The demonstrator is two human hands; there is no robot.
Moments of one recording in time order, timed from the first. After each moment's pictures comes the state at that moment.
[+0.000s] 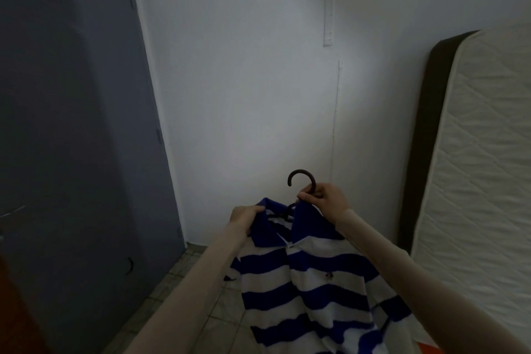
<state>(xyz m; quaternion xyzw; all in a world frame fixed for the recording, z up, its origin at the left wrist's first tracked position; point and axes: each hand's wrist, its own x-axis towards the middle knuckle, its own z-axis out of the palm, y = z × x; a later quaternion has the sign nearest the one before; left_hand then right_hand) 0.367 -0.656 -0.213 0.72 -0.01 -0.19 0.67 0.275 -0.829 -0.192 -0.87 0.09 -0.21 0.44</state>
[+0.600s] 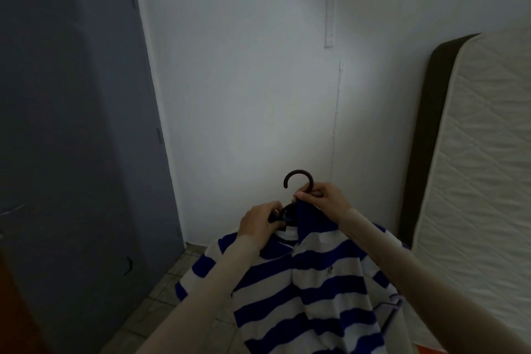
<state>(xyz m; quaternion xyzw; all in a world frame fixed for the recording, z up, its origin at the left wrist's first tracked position) 0.341 -0.661 -0.219 0.87 -0.36 0.06 0.33 0.264 -0.821 -0.179 -0.83 0.00 -0.21 0.51</state>
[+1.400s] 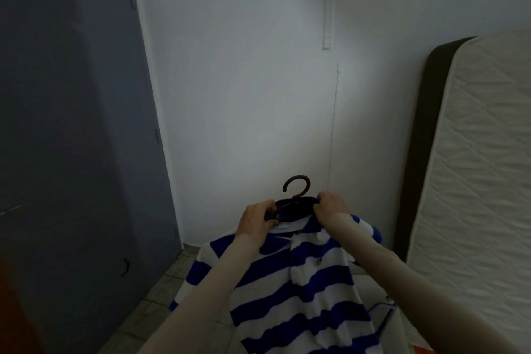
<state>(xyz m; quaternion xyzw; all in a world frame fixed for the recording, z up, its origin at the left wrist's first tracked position) 0.346 -0.664 -0.221 0.85 -0.35 0.05 0.39 0.268 -0.817 -0.182 -0.93 0.27 -0.12 0.21</state>
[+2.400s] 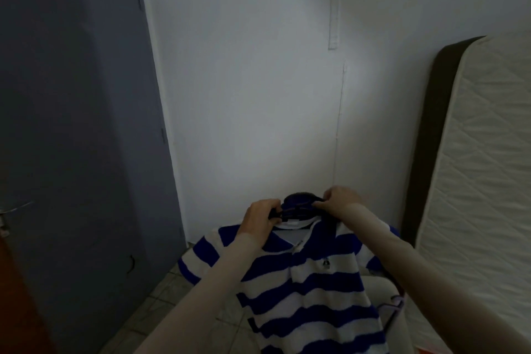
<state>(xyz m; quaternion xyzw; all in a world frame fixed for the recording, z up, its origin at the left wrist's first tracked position) 0.344 -0.659 -0.218 0.84 -0.40 0.10 0.36 0.267 -0.836 -0.166 -0.95 0.26 -0.06 0.17</state>
